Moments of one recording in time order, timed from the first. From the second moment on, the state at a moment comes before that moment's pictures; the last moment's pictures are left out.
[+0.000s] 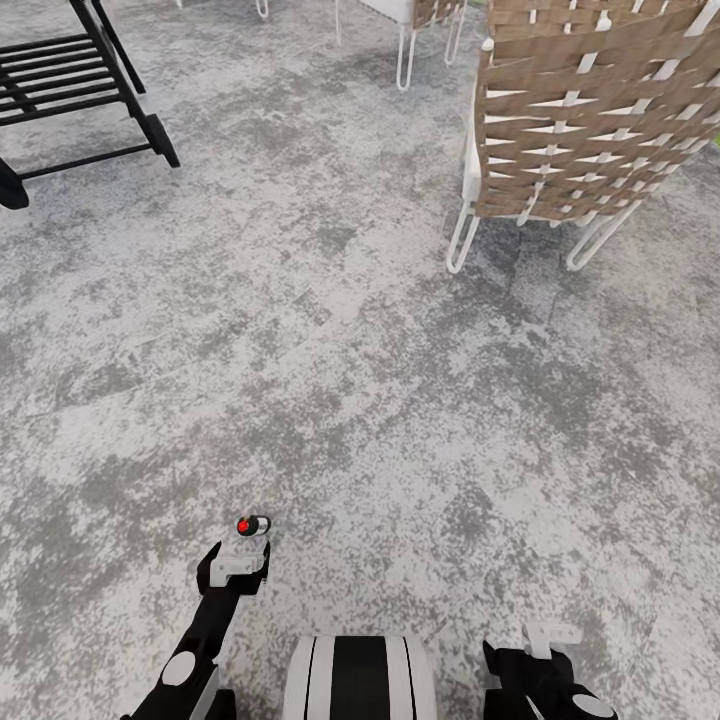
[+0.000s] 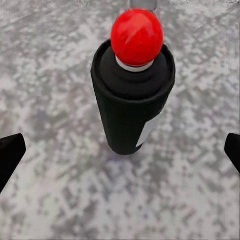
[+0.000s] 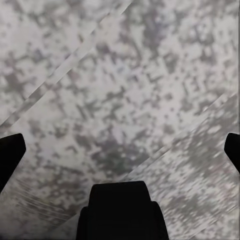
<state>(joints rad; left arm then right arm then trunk) -0.30 -0.01 0.00 -0.81 -0.01 -0.41 0.01 0.01 -0.01 -0.07 -1.35 -0.01 0.50 0.00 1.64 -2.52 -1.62</state>
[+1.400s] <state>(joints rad) -0.30 -0.01 0.00 -0.81 -0.01 -0.41 0.01 0.01 -0.01 -0.07 -1.35 -0.01 0.50 0.00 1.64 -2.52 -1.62</state>
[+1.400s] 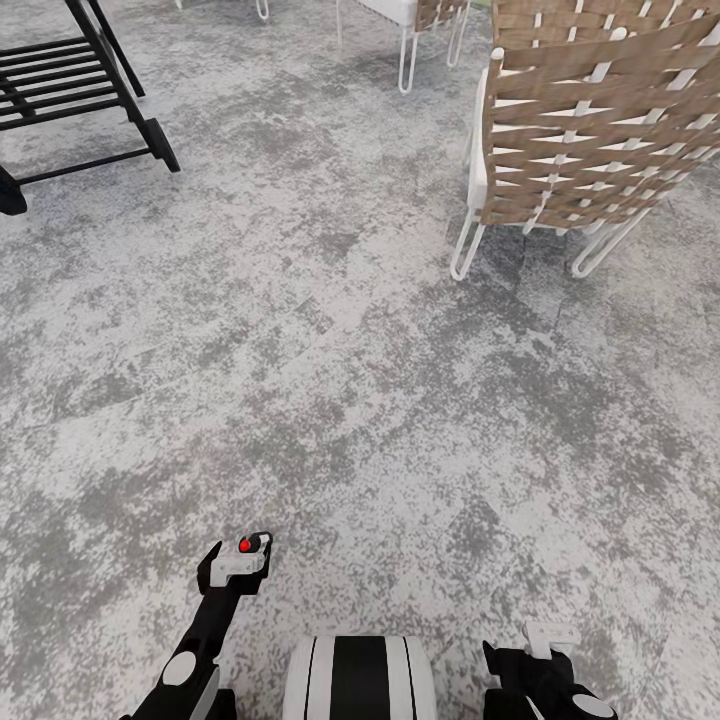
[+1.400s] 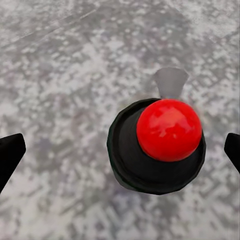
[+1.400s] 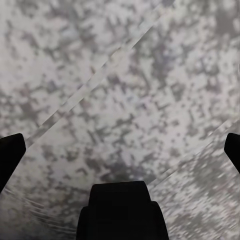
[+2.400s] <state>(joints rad) -0.30 -0.01 0.00 -0.81 -0.01 -0.41 0.01 0.01 -0.01 -0.07 -1.35 -0.01 0.50 0.00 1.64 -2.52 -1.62</state>
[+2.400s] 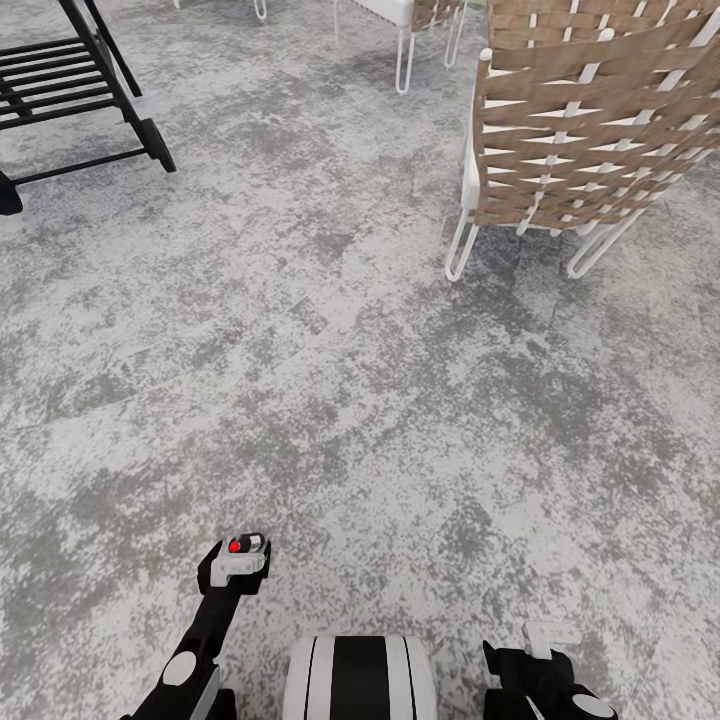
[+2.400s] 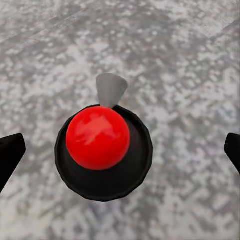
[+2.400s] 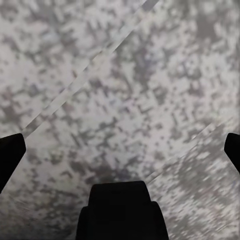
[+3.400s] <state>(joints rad) -0.30 -0.01 0.00 -0.81 -0.01 -0.41 0.01 0.01 -0.01 -0.07 -1.35 -0.01 0.50 0.00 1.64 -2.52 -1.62</state>
